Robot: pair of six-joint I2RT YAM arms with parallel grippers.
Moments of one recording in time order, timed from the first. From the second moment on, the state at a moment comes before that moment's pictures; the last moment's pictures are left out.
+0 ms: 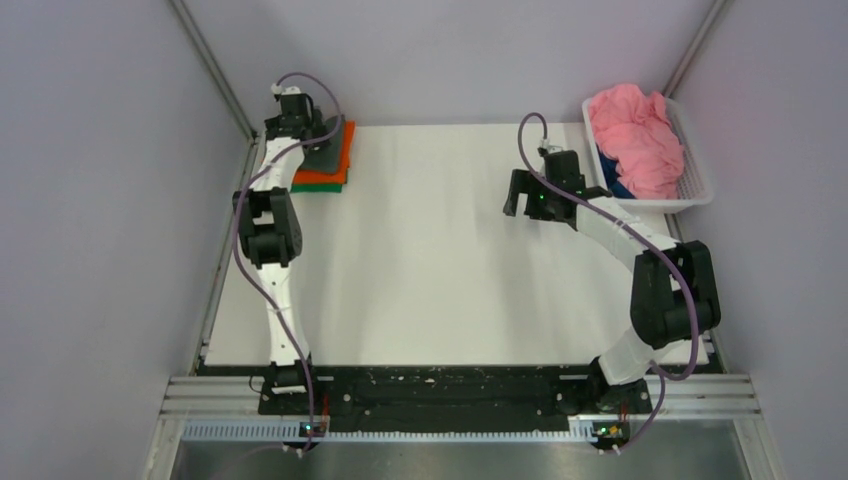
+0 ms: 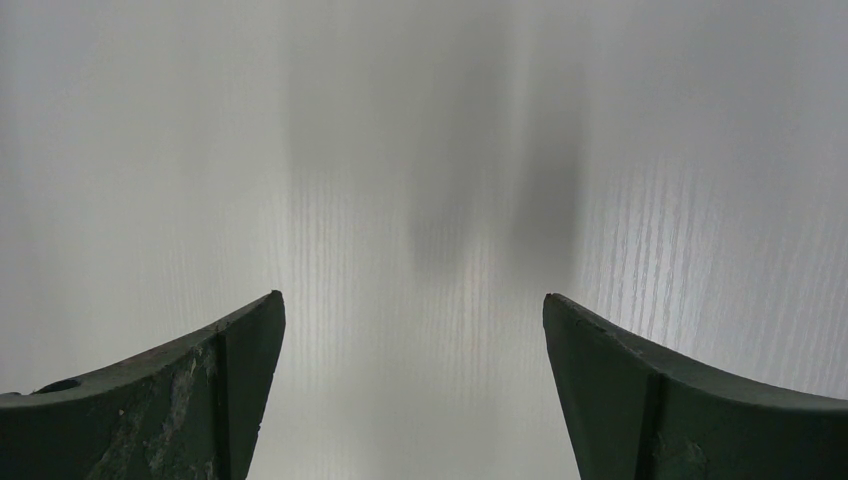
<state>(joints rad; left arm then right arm) 0.06 2.40 2.15 -0.39 -0.27 -0.18 0.27 1.61 1.11 -0.29 -0.05 0.34</state>
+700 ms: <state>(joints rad) 0.11 2.33 1.98 -0.27 -0.11 -0.22 0.27 1.61 1.11 -0.29 -0.05 0.33</state>
